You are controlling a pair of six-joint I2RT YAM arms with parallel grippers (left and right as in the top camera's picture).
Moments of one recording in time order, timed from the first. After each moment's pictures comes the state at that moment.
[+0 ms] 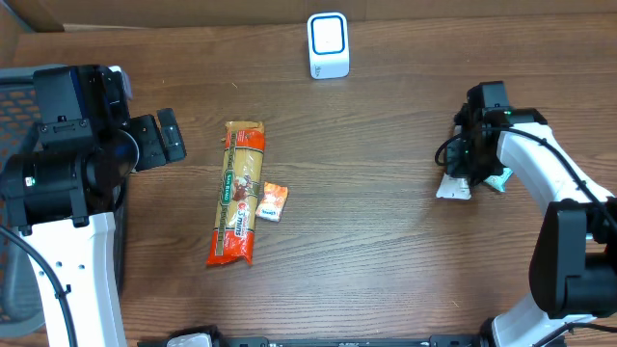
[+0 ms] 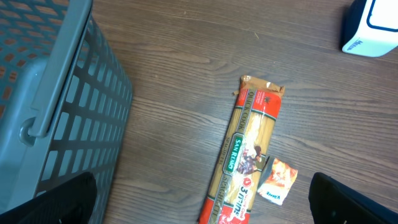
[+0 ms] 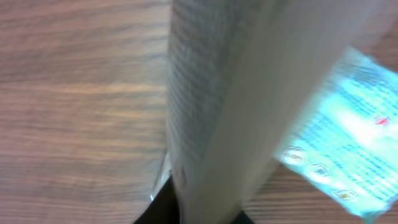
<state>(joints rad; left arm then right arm) 0.14 1.33 1.71 -1.32 -0.06 -0.13 0.04 1.81 1.22 -0.83 -0.01 0.08</state>
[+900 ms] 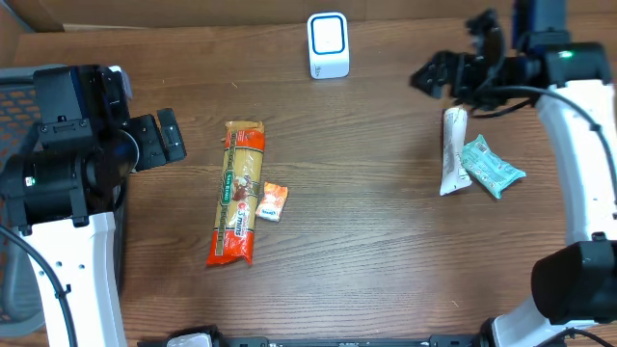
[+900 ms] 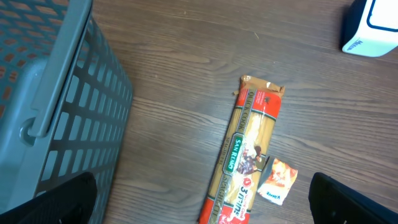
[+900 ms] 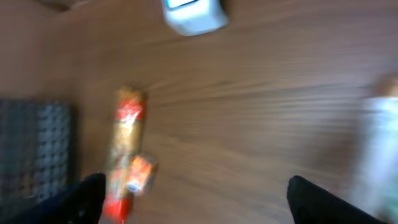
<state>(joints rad) 0.14 1.33 1.71 -1.32 -0.06 -0.13 0.04 1.79 1.77 -1.06 -0.61 0.17</state>
